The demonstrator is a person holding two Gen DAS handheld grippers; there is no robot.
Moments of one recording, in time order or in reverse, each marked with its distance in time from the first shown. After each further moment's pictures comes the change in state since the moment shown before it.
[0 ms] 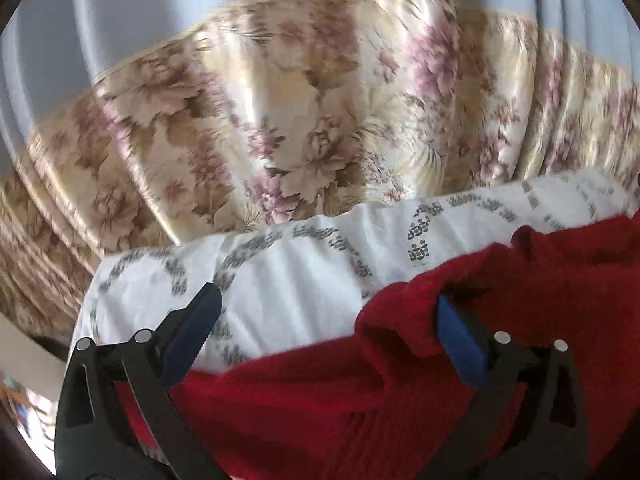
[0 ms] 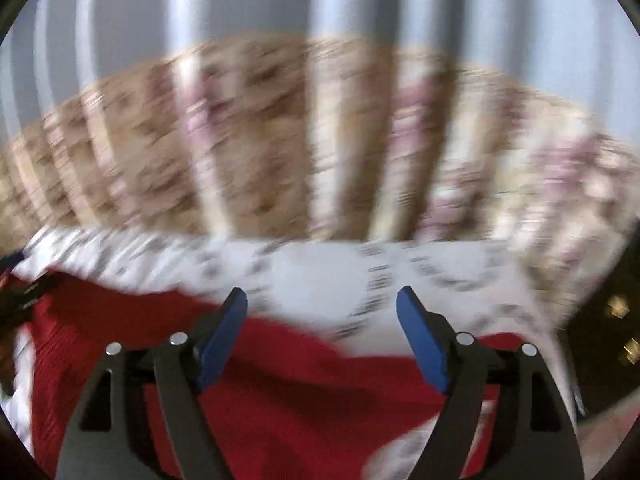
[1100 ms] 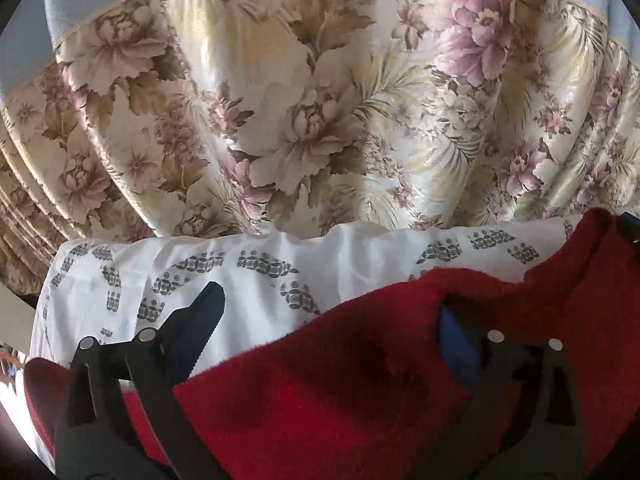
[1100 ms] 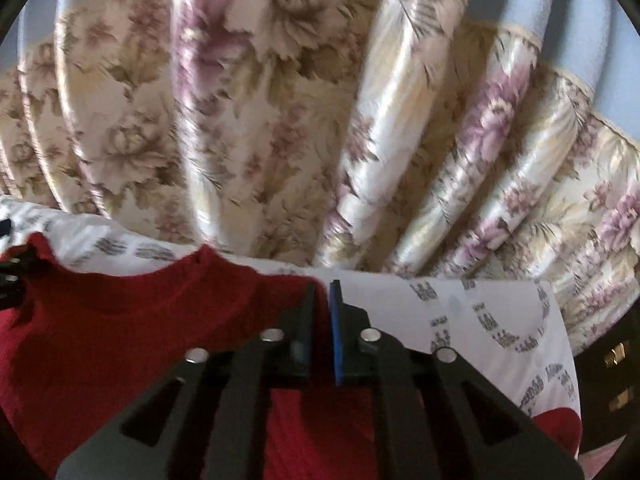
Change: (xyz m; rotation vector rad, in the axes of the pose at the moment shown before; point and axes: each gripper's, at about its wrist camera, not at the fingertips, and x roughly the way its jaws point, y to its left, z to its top) left arm 0.080 -0.026 0.050 -0.138 0.135 0.017; right arm 0.118 0.031 0.032 -0.091 0.064 -0.162
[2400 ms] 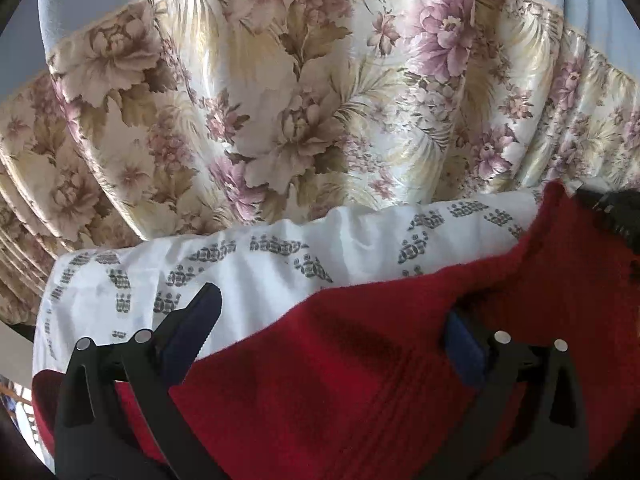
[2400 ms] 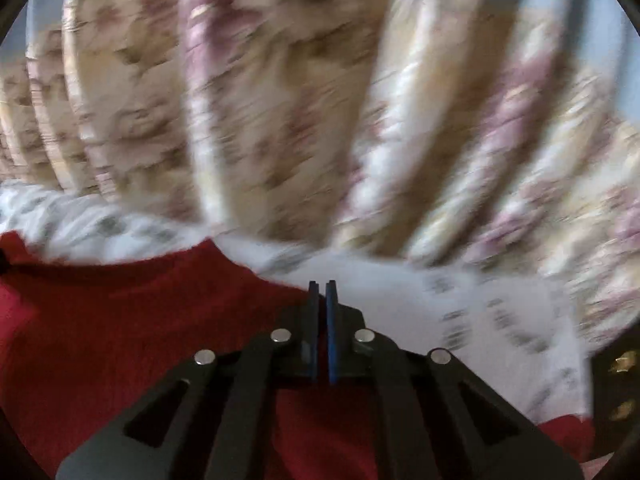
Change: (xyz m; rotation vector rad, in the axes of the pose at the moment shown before) left arm -0.022 0.019 -0.020 0.081 -0.053 -0.093; right arm 0.014 -0.016 -0.003 -0.038 -0.003 0.043
